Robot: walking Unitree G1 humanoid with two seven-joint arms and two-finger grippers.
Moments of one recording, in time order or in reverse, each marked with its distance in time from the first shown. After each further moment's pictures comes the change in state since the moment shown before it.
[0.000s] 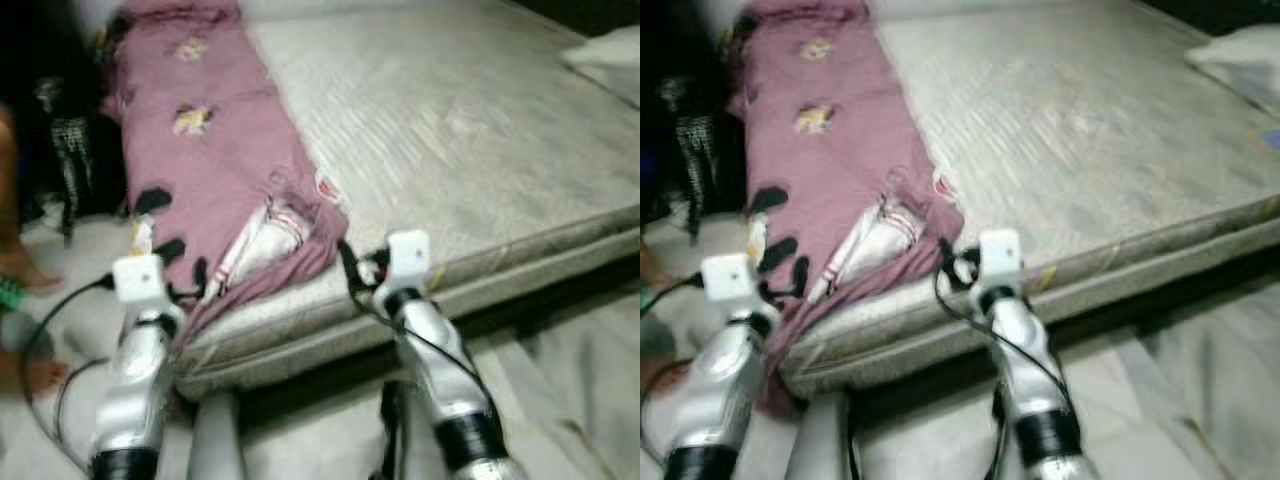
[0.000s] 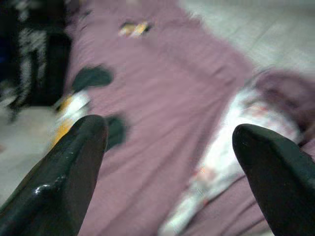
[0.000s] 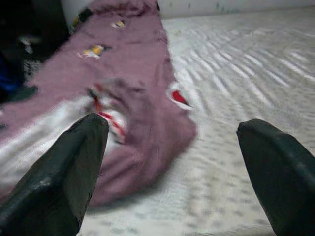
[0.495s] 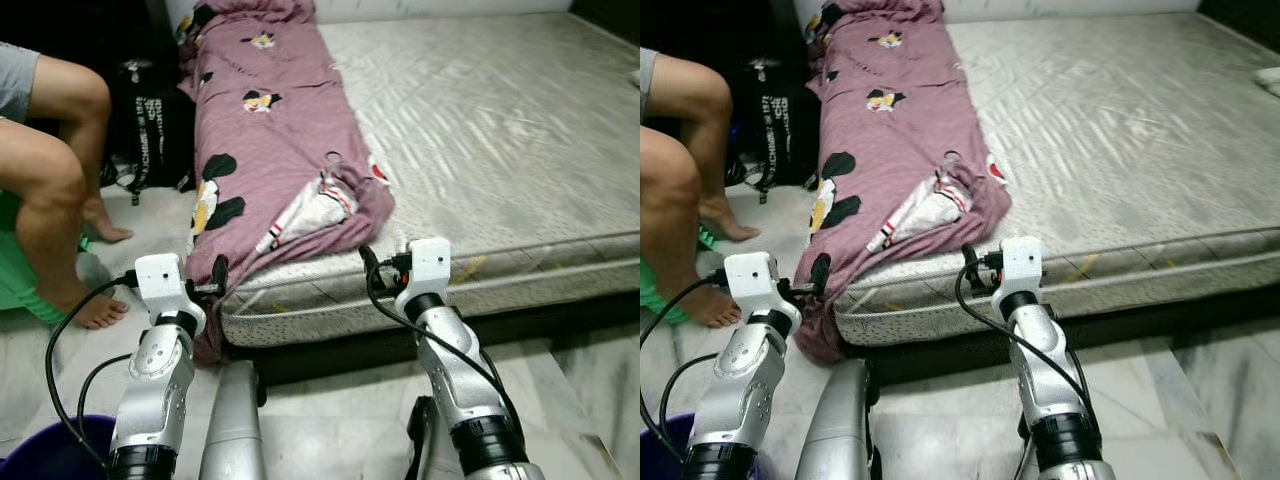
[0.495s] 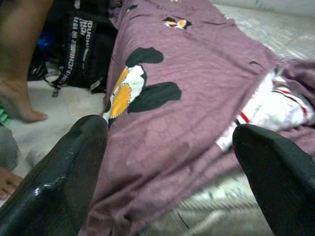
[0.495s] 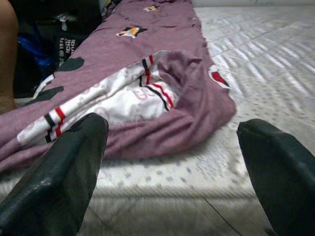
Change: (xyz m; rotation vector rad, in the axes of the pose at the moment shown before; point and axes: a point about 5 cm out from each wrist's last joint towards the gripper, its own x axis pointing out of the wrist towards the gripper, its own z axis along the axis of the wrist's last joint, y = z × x) left arm -0.007 -0.002 -0.012 -0.008 0.039 -0.002; right arm -0.004 -0.008 -0.005 -0.001 0.019 -0.025
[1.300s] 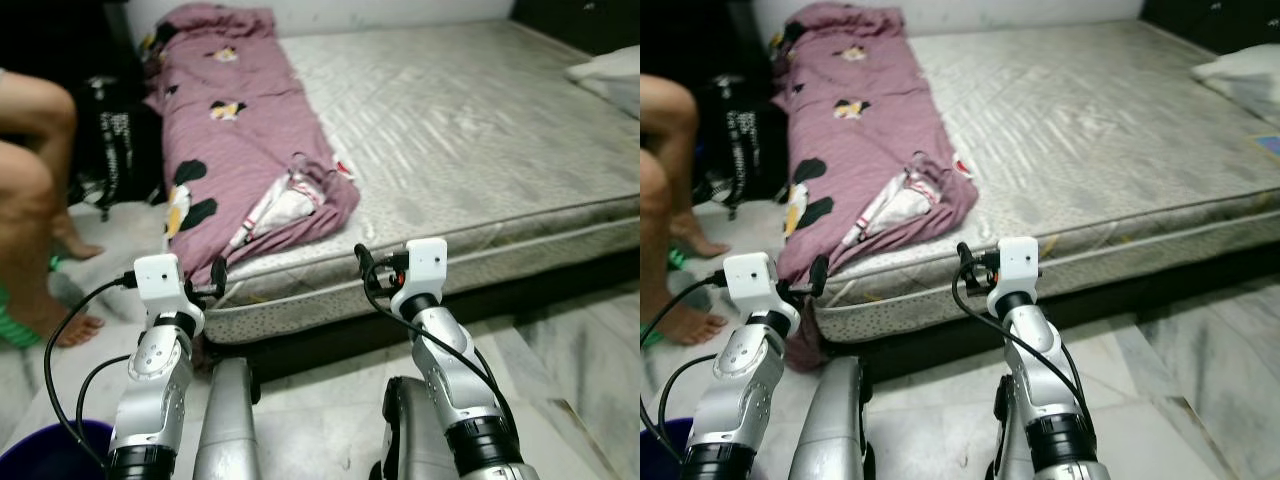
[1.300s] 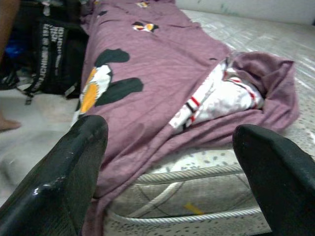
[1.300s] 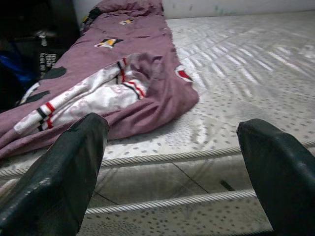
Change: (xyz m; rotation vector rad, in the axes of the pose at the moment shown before) left arm -0.001 0.001 -0.003 -0.003 0.011 0.008; right arm -0.001 0.000 -0.002 0.025 0.005 -0.003
